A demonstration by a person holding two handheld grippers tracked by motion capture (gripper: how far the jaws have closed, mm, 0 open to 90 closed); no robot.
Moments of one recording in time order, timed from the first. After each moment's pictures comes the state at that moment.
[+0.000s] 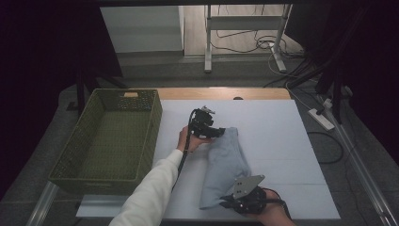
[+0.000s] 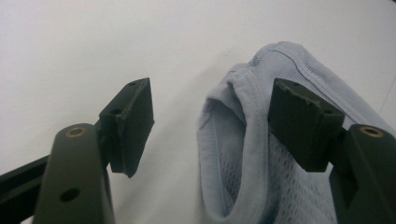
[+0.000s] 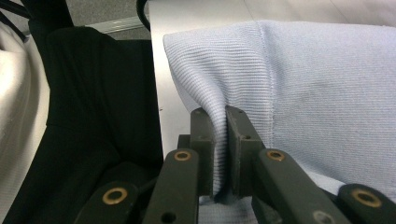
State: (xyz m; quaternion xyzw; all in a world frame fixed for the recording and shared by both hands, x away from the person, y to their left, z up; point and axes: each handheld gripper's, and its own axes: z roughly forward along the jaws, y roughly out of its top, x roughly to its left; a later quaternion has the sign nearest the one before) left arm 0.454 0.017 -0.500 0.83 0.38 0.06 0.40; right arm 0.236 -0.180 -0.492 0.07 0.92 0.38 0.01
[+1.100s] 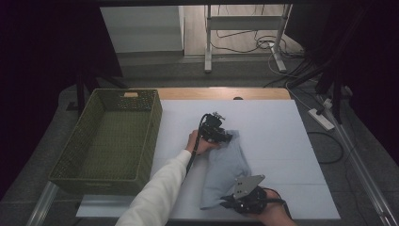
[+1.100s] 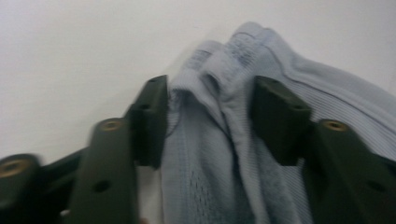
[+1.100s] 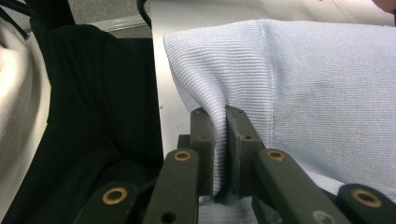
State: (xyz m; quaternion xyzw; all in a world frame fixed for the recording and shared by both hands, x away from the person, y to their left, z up) left arm 0.462 -0.014 -0.529 0.86 0.35 0.00 0.38; right arm 0.236 -0.182 -0.492 0.07 0.92 0.38 0.01
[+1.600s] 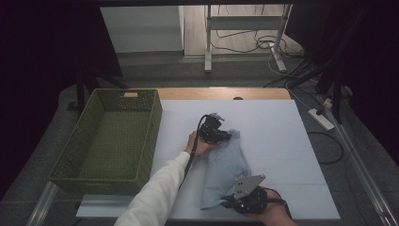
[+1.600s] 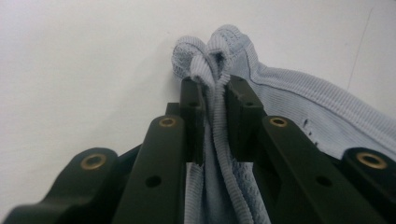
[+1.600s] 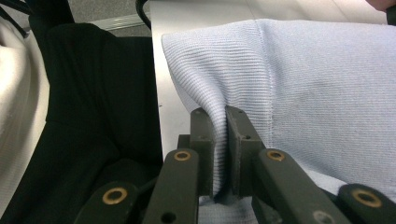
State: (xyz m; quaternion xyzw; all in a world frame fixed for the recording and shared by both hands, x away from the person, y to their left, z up) left arm 0.456 -0.008 -0.522 0.85 0.33 -0.01 0.40; right arm 0.237 -0.183 -0.492 0.06 0.92 0.38 0.02
